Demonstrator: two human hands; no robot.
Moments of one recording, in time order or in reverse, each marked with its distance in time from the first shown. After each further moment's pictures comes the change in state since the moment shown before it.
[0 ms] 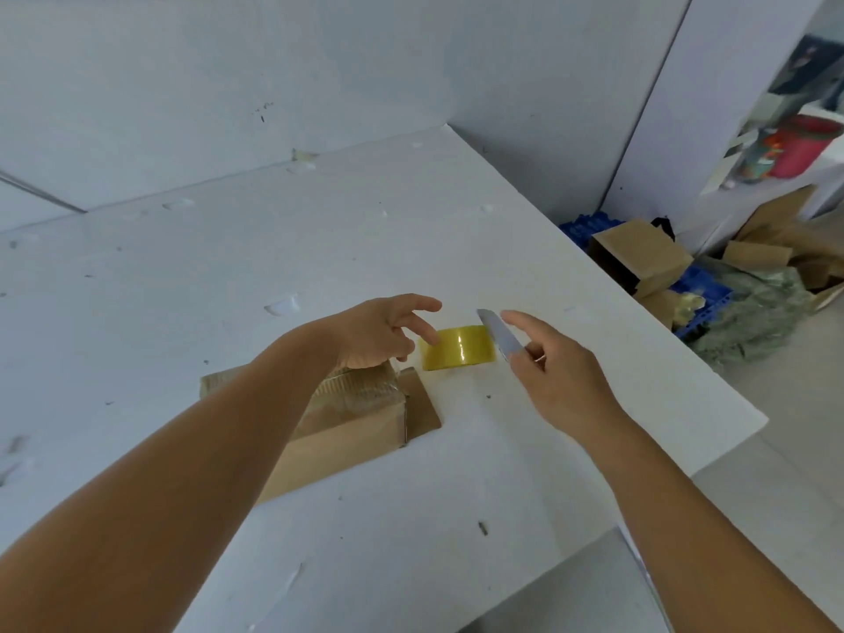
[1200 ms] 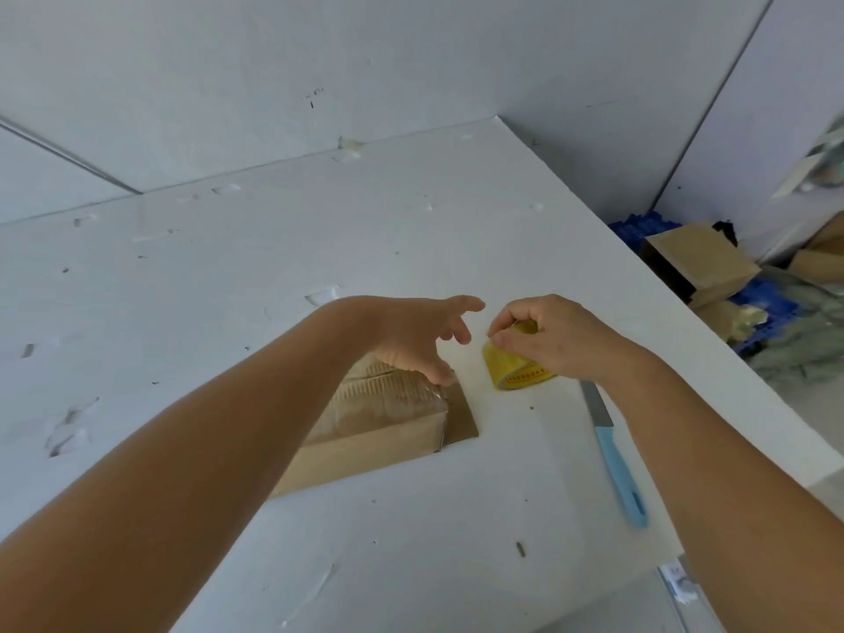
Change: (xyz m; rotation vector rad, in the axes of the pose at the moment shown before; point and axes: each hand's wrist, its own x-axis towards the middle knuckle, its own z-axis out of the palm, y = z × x) left_hand -0.009 0.017 -0.021 0.415 -0.200 -0.038; right_hand 0.074 -0.029 0.010 -0.052 -0.382 -0.035
